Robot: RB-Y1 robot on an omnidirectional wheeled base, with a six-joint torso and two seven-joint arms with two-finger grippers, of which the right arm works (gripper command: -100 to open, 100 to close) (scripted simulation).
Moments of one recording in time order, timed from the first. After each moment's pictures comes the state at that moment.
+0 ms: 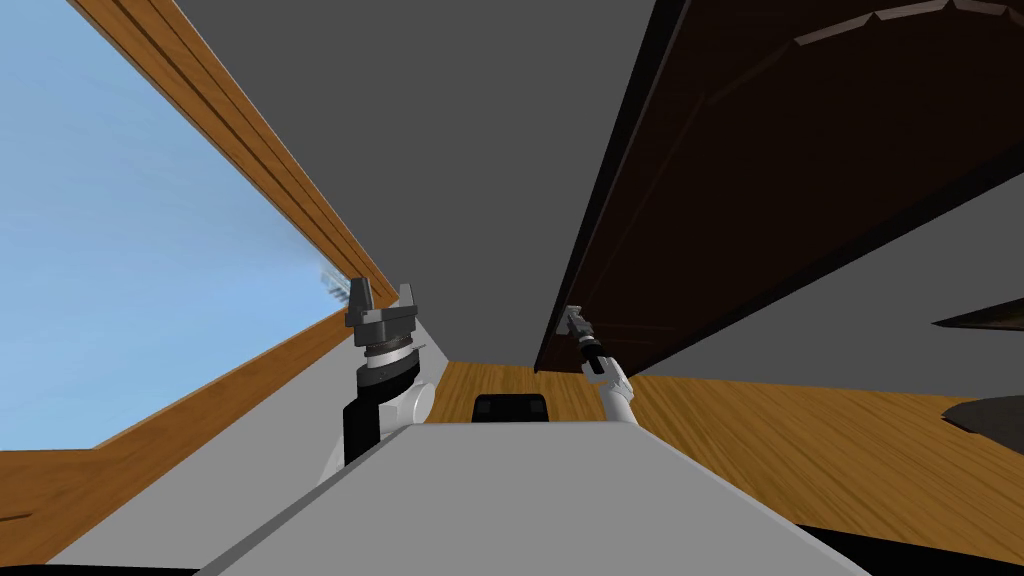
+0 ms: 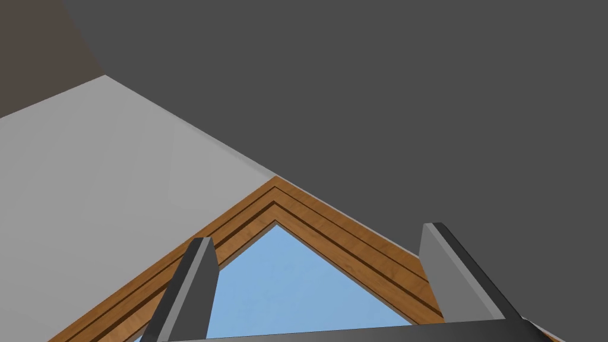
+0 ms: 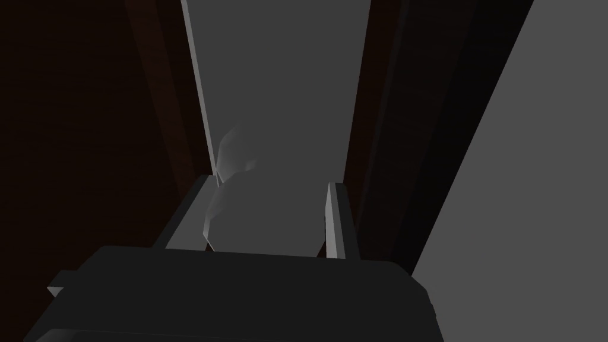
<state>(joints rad) -0.07 -0.09 -0.42 -1.18 0.84 -0.46 0.72</state>
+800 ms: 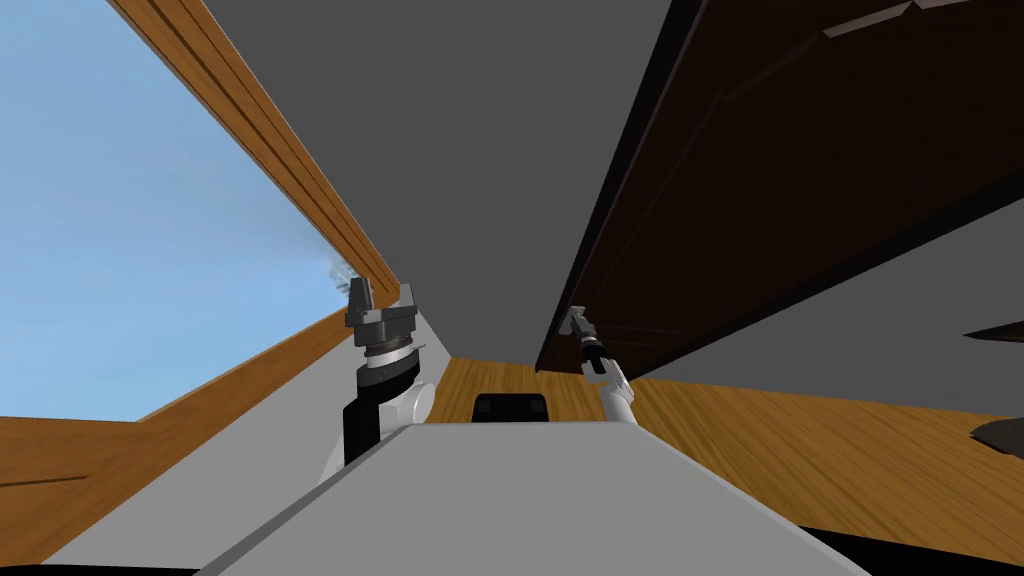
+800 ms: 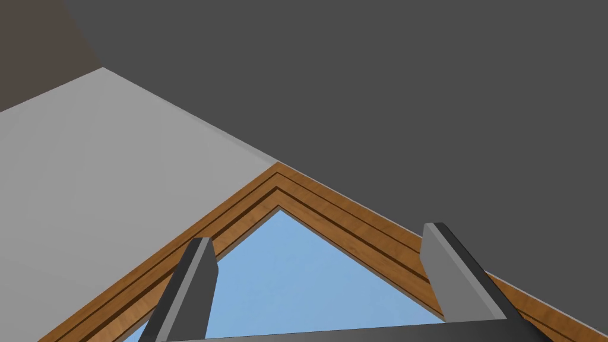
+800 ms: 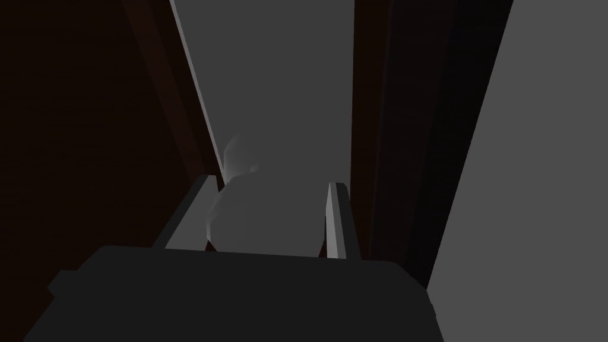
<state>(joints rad) -0.05 -0.08 -0.42 -1.19 0.71 -0.40 0.71</state>
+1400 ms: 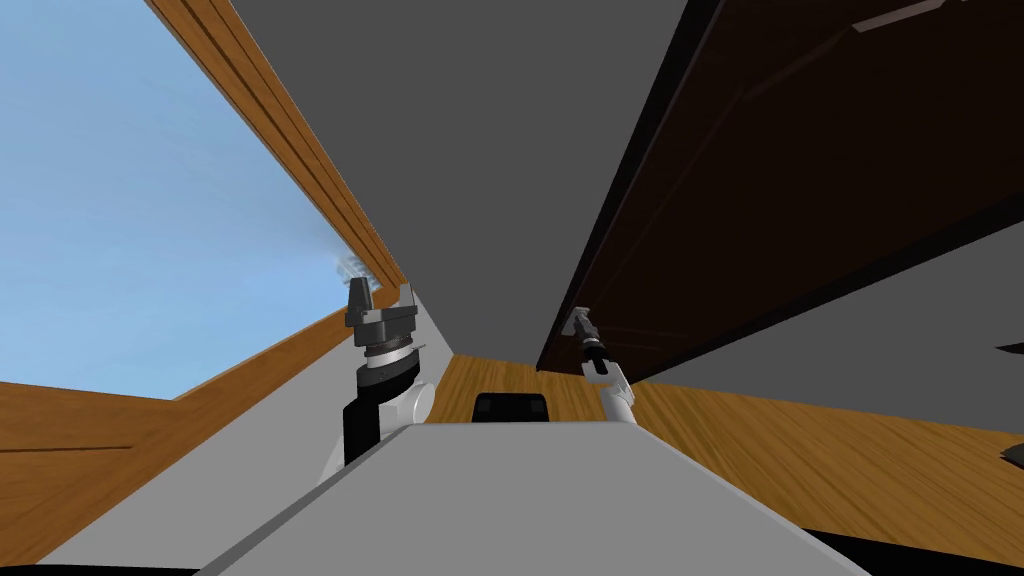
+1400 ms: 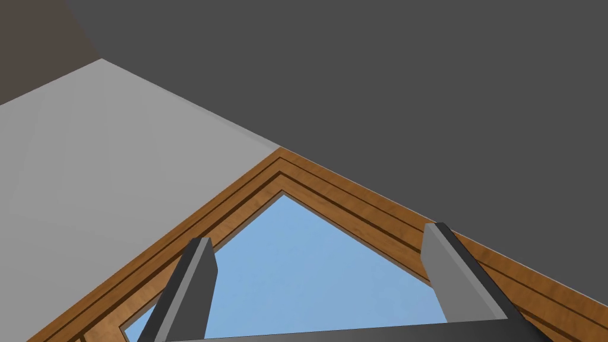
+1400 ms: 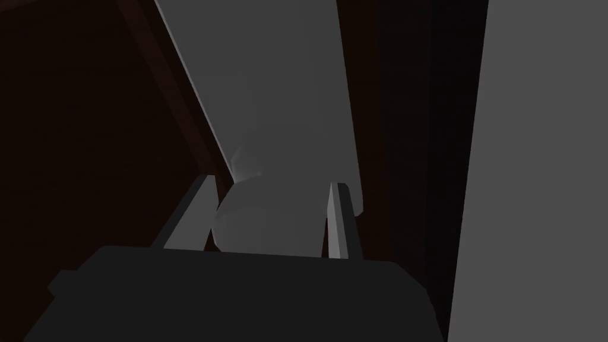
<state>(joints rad) -0.04 -0.07 -0.42 -1.21 0.57 -0.34 0.69</state>
